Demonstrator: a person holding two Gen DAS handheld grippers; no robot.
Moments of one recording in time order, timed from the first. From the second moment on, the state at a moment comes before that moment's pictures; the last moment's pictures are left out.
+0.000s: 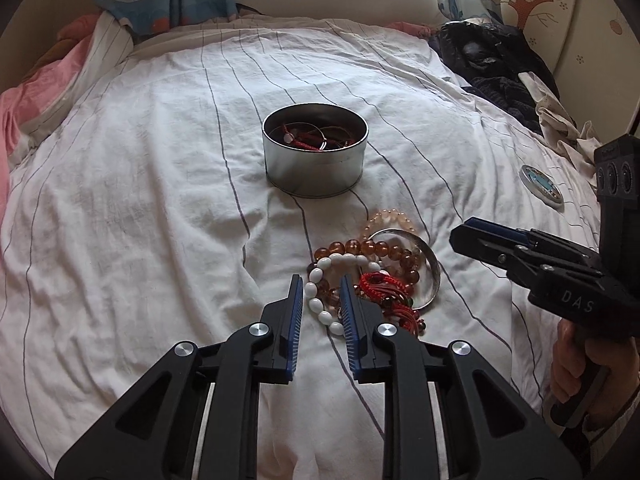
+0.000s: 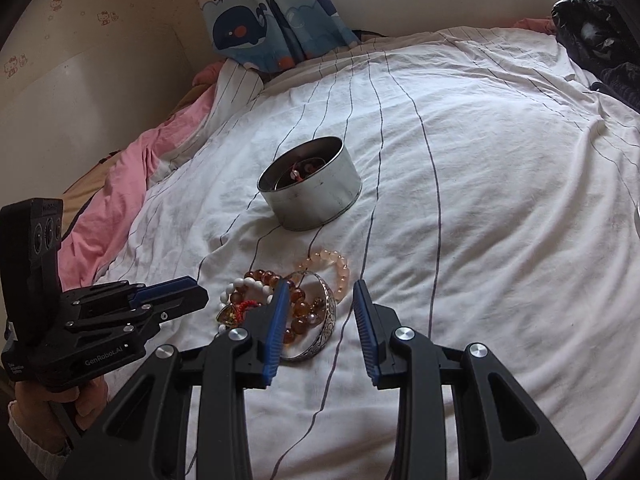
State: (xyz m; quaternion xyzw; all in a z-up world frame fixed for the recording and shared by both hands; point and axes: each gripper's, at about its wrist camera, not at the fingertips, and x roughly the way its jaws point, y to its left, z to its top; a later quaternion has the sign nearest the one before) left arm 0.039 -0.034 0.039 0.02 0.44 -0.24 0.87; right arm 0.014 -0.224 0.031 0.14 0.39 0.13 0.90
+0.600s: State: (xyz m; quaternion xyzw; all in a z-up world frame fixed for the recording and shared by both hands) left arm 0.035 -0.042 0.038 0.05 0.43 -0.26 0.86; right arm 0.012 -0.161 0.009 0.04 0.43 0.20 0.88
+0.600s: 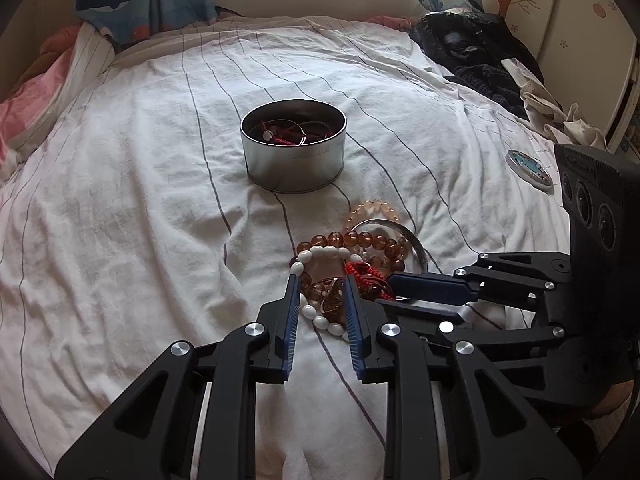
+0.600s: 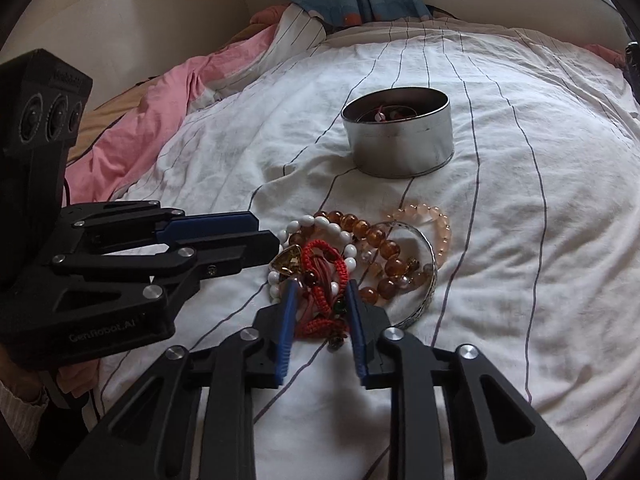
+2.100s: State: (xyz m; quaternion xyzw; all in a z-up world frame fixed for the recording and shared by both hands) left arm 0.050 -0.022 0.038 0.03 0.43 -0.26 0.87; right arm 0.014 -0.204 0.028 0.13 0.38 0.18 0.90
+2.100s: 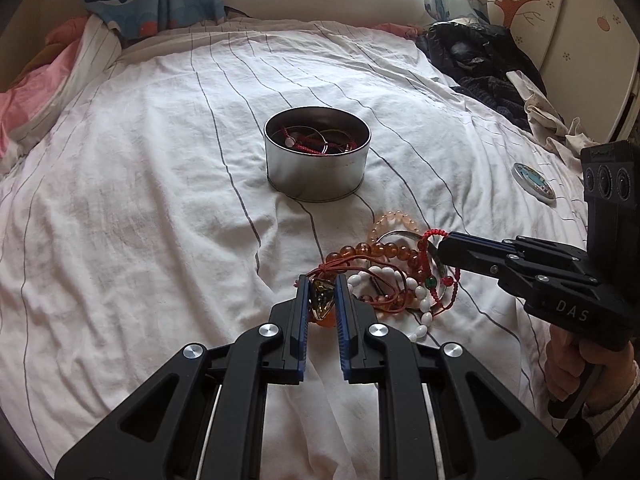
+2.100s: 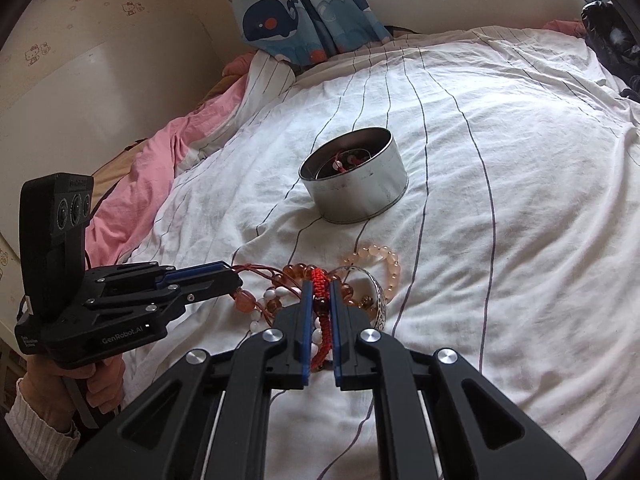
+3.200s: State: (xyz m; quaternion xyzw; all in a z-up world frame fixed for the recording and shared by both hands) left arm 0.055 -0.022 0.068 -0.02 0.38 -0.23 0.90; right arm 0.024 -0.200 0.057 0.13 0.32 0.18 0.92
